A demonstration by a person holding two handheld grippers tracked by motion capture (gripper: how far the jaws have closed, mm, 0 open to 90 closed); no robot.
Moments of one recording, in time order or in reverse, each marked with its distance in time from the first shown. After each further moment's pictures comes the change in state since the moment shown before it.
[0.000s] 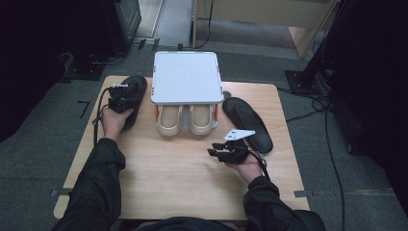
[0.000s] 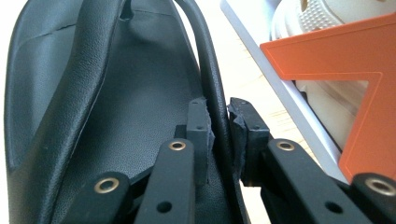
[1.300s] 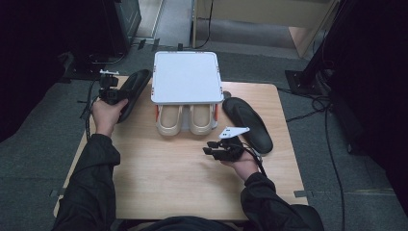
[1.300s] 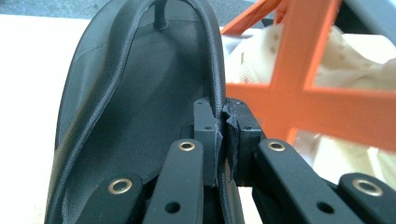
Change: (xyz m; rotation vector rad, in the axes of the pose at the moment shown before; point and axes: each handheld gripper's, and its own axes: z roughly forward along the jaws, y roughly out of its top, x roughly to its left) left arm -0.021 0.039 -0.068 -0.038 -0.061 -0.098; right arm 0.002 0.011 0.013 0.007 0.042 -0.029
